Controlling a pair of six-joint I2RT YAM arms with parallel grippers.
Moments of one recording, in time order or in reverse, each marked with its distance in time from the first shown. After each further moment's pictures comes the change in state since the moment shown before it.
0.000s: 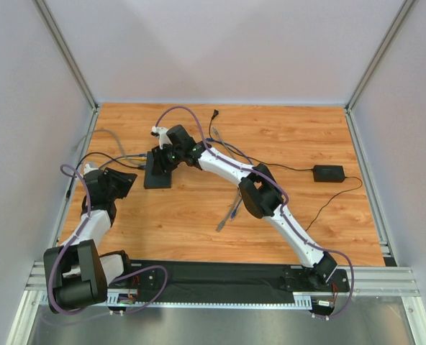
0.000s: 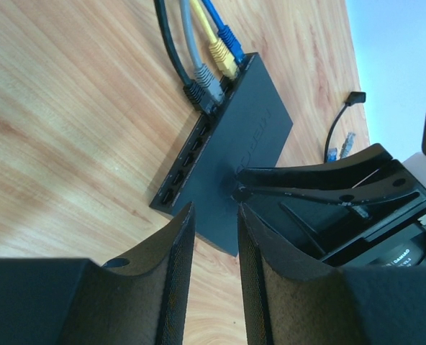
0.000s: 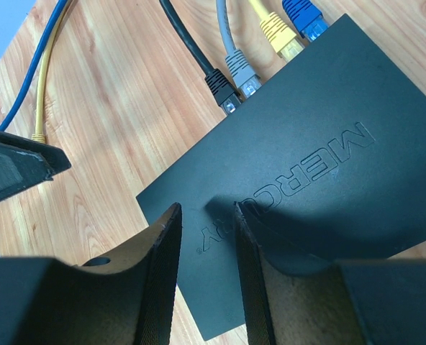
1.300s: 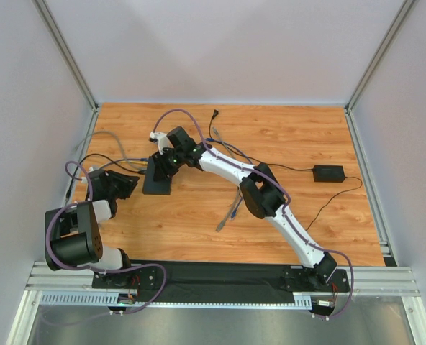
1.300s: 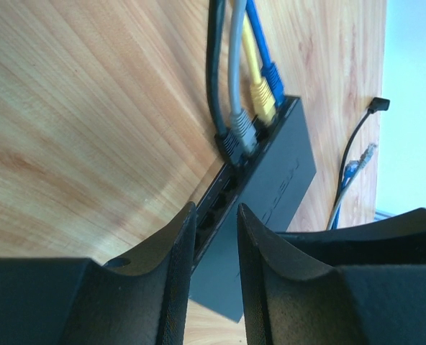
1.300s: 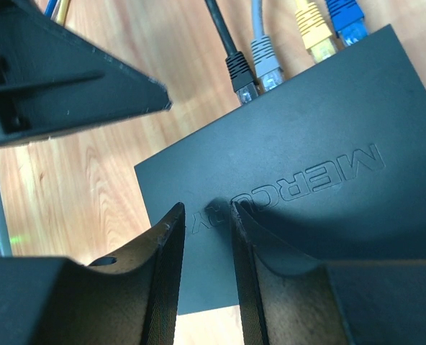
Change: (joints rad) left arm 0.041 0.300 0.015 0.207 0.080 -0.048; right arm 0.012 -0.048 -0.082 -0.056 -0.100 -0.119
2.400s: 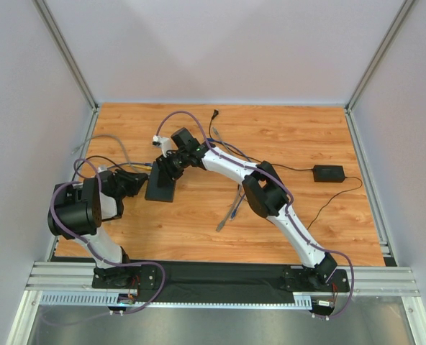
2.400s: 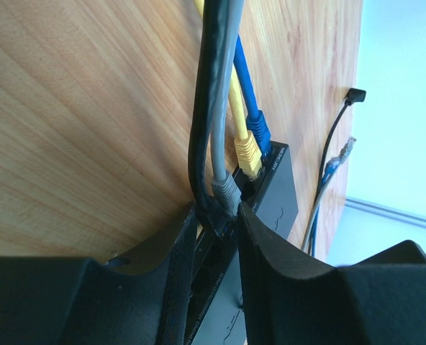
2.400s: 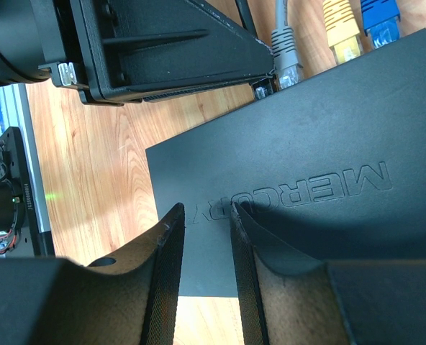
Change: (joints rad) left arm -0.062 0.284 -0.015 0.380 0.039 -0.114; right arm -0.023 -0.034 -0.060 -0.038 -0.129 -0.011
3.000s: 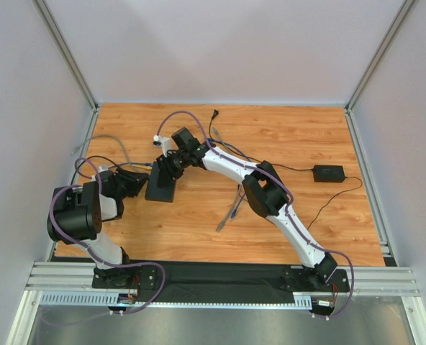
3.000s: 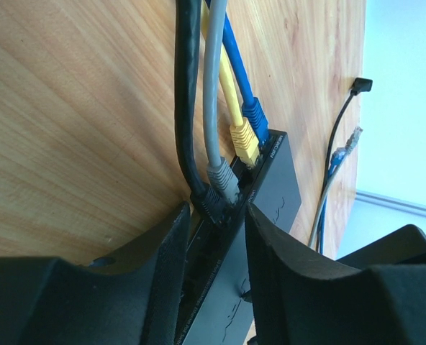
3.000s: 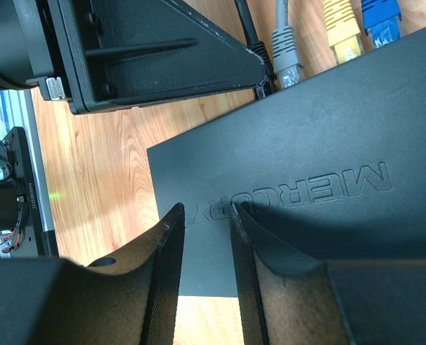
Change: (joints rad) left arm -0.011 -0.051 -0.007 -0.056 -0.005 0.041; right arm -0.006 0.004 0.003 0.001 -0.014 0.010
